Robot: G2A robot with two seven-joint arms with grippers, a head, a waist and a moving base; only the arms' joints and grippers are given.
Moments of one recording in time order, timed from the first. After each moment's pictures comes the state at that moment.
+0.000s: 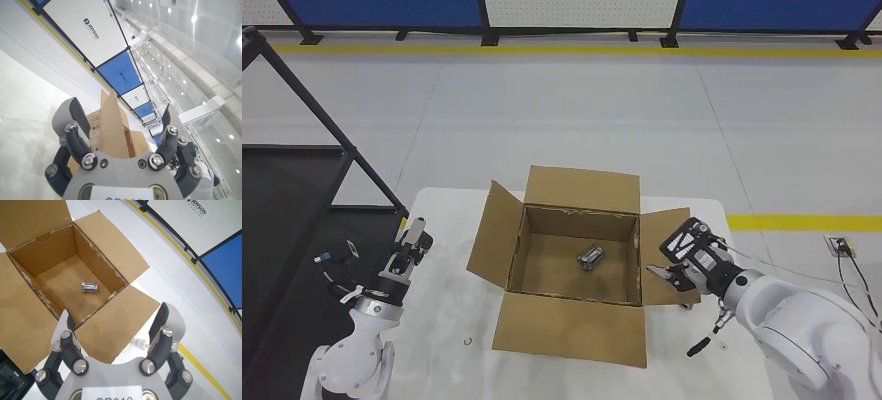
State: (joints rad) left arm 1.25 -1.28 -1.74 -1.65 0.11 -0.31 -0.32; right arm -1.02 -0.92 1.32 -2.09 -1.09 -0.25 0.88
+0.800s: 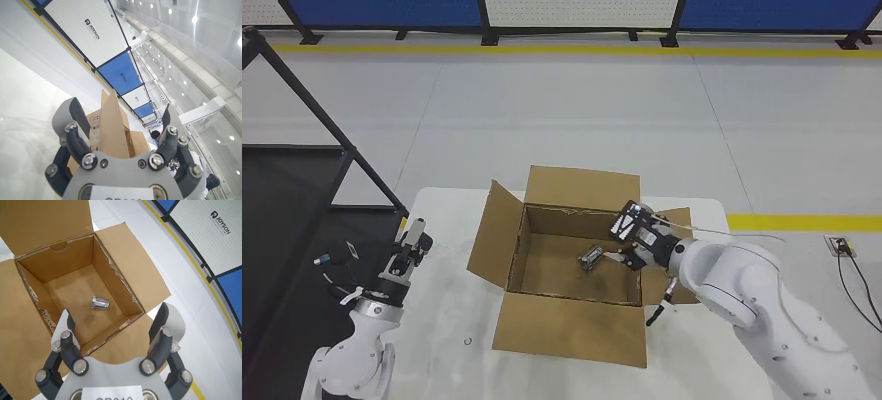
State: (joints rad) left arm 1.26 -1.28 -1.74 -1.67 0.11 -0.30 -0.30; right arm -0.63 -1.02 0.94 -1.73 -1.05 -0.33 0.79
